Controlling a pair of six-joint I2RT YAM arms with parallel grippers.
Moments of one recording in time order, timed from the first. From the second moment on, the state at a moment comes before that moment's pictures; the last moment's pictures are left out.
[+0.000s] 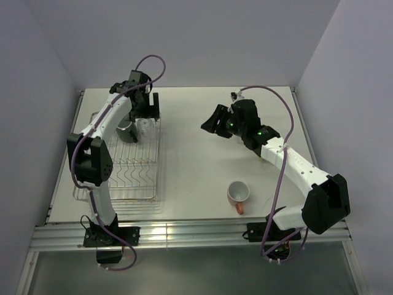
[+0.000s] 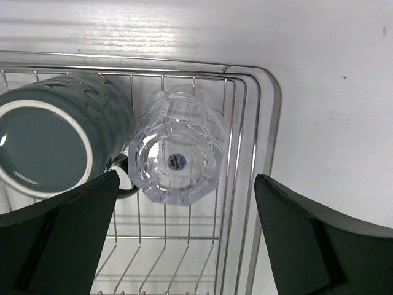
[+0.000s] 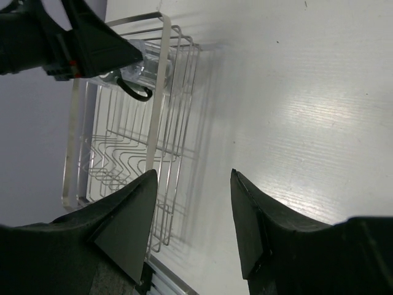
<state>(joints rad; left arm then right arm) -0.28 1.96 1.82 -0.93 -0.12 -0.30 0.47 1.35 1.07 -0.20 -0.20 0.74</state>
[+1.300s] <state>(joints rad) -0.30 1.32 1.54 -0.74 0.06 -0.34 0.80 0.77 0.82 -0.99 0.13 0.69</state>
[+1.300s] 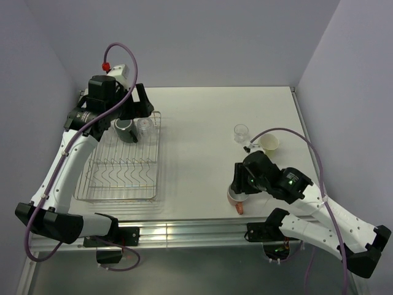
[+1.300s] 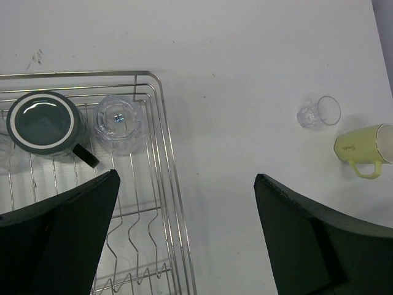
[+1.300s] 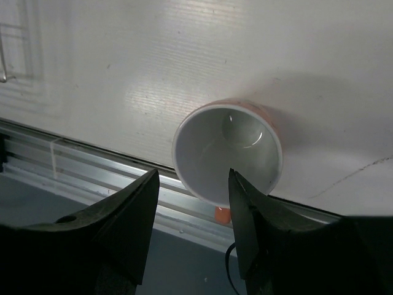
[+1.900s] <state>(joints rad) -0.30 1.32 1.51 -0.72 0.09 -0.34 0.87 0.89 0.73 -0.90 0.16 0.76</state>
